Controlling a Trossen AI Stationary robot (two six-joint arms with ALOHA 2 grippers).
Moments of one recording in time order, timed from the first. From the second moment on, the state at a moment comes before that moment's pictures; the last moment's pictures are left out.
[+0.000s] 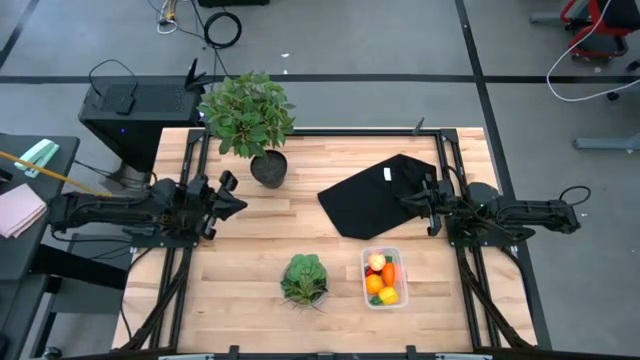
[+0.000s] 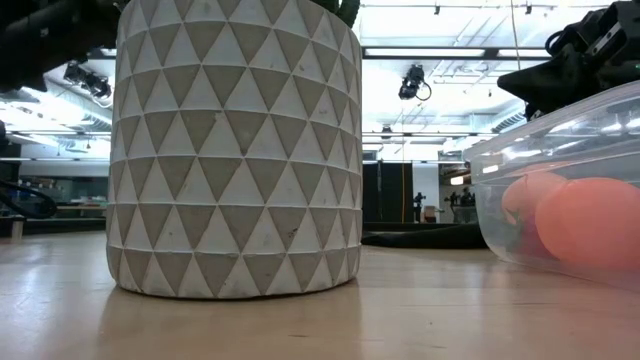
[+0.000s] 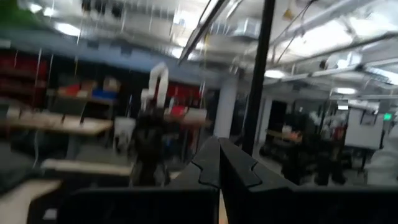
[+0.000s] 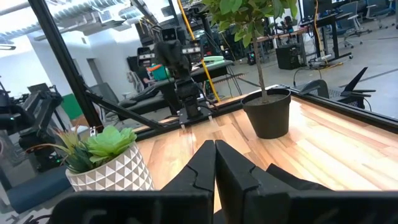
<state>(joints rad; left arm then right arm) 0.10 0.47 0.07 0.81 0.22 -0.28 -0.05 0.00 0.01 0.05 0.03 0.29</state>
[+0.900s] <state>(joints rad) 0.10 0.18 0.07 0.38 -0.03 -0.22 -0.05 0.00 0.01 0.05 0.03 0.29</state>
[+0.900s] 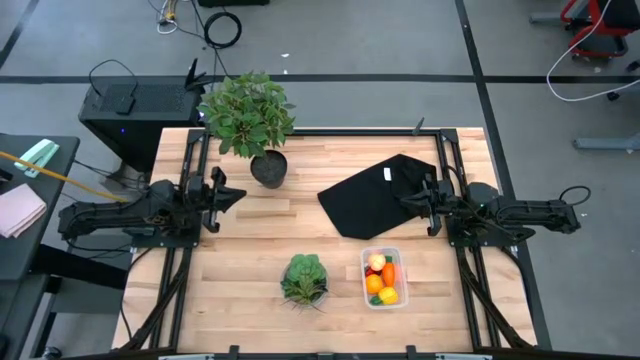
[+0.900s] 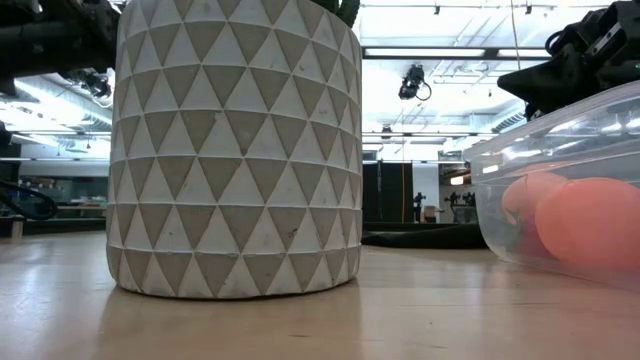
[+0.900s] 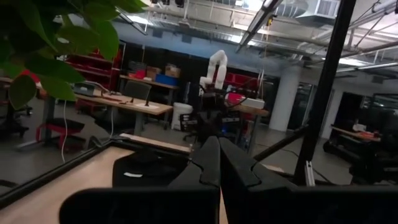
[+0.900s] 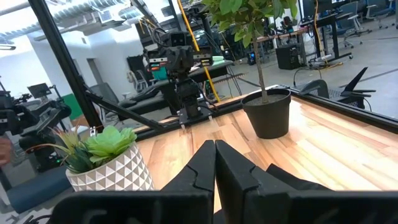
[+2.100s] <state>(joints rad) 0.05 0.01 0.07 0.09 -0.09 -0.27 -0.05 0.00 0.01 0.05 0.03 0.29</state>
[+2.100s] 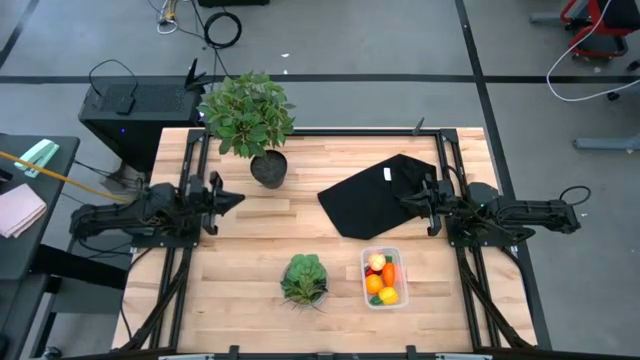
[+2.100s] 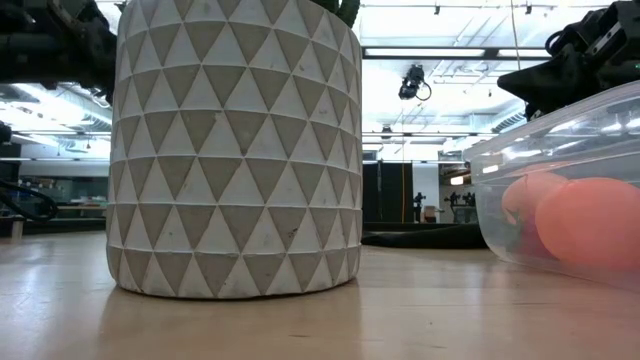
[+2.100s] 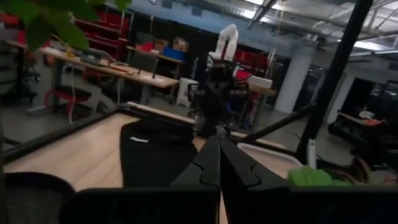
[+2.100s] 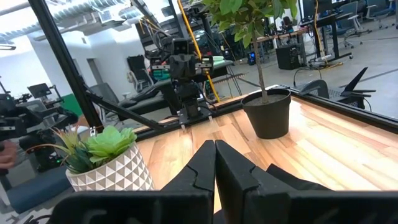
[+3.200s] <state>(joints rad) -0.04 0.01 0.01 0.18 -0.05 -0.19 -0.05 0.00 0.01 0.05 0.03 0.29</state>
